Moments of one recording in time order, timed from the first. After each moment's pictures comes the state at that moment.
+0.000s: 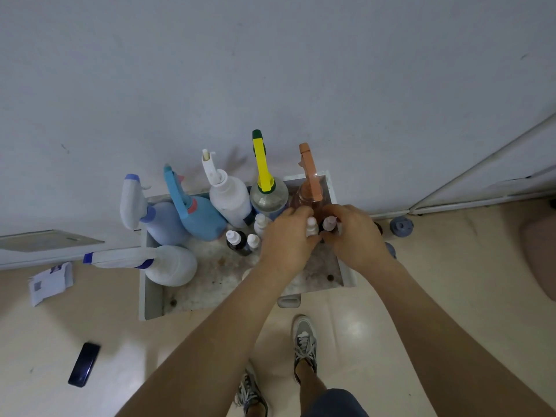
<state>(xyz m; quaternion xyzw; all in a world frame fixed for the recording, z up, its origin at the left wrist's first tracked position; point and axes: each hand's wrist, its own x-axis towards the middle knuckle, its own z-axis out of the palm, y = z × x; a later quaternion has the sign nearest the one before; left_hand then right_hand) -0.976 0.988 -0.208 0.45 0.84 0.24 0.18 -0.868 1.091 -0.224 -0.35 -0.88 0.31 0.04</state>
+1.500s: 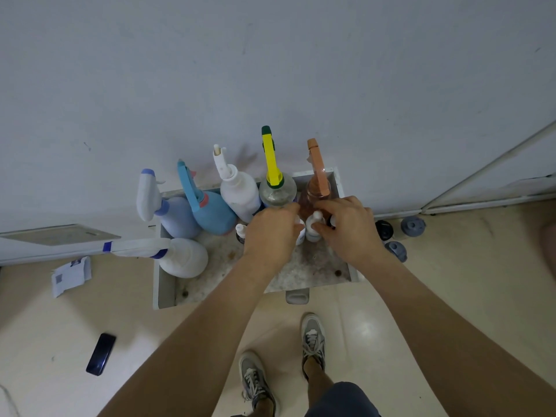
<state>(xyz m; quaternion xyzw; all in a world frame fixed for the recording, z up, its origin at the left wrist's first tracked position) -0.999 0.969 -0.204 0.47 0.87 0.12 0.13 -0.883 1.080 -0.221 -0.31 -0.91 0.25 0.07</state>
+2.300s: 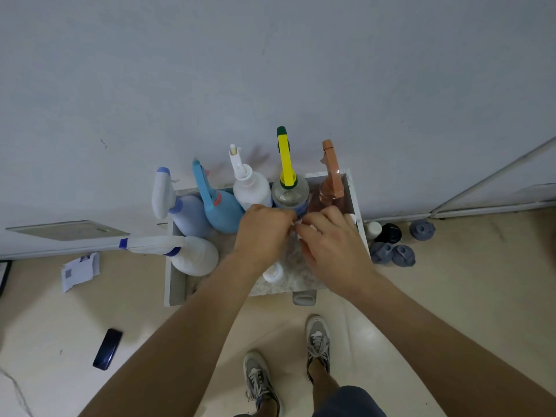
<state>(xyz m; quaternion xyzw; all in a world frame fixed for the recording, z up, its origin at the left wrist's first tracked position) -1.026 0.946 -0.197 0.51 0.86 0.03 0.08 -0.894 1.027 -0.211 -0.15 -0.96 0.09 0.19</state>
